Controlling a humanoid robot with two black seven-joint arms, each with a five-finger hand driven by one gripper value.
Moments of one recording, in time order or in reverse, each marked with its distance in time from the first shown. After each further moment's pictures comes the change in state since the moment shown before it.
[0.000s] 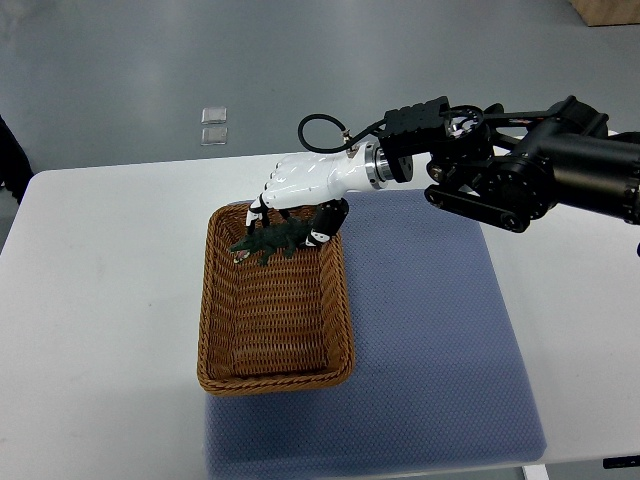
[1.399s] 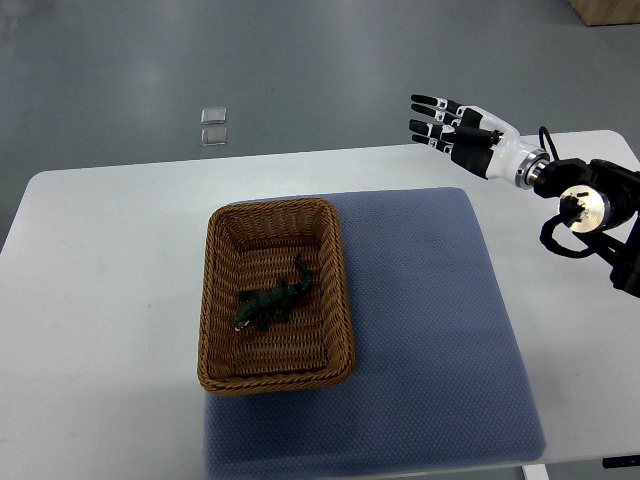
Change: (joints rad) left arm 0.000 0.000 0.001 0.001 0.000 0.000 0.000; right arm -0.487 -0.275 0.591 -0.134 1.621 0.349 -0.480
